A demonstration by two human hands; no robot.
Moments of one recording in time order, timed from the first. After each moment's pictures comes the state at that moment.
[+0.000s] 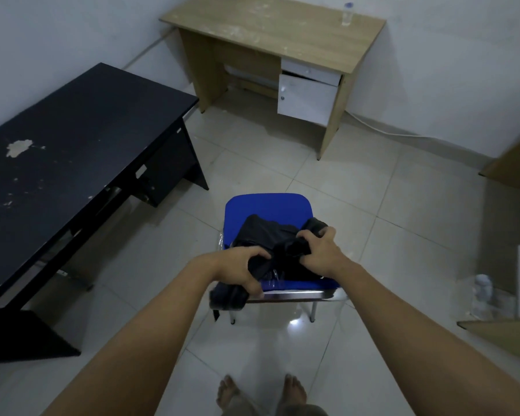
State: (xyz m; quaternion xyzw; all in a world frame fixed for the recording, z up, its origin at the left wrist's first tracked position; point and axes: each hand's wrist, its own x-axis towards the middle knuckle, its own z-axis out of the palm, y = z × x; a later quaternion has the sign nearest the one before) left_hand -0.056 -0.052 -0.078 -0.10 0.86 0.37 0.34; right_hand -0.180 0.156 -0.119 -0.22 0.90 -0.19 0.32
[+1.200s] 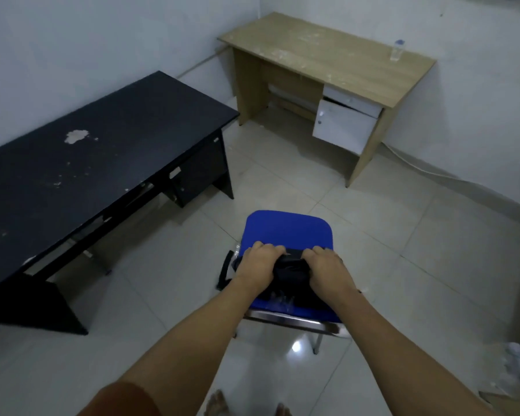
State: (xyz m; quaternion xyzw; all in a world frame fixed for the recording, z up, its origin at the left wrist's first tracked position) left_hand -0.075 -0.020 -0.099 -0.17 0.96 0.22 0.04; right_hand -0.176 0.128 -0.094 -0.46 0.88 -0.09 0.08
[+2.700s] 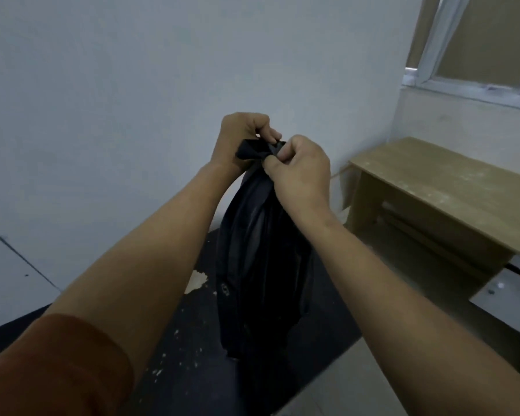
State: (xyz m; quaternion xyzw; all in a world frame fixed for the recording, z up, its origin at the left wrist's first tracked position) left_hand -0.186 -0.787 0.221 -0.23 0.78 0.39 -0.44; right_hand -0.237 -0.667 0.197 -0.41 0.68 -0.61 0.00
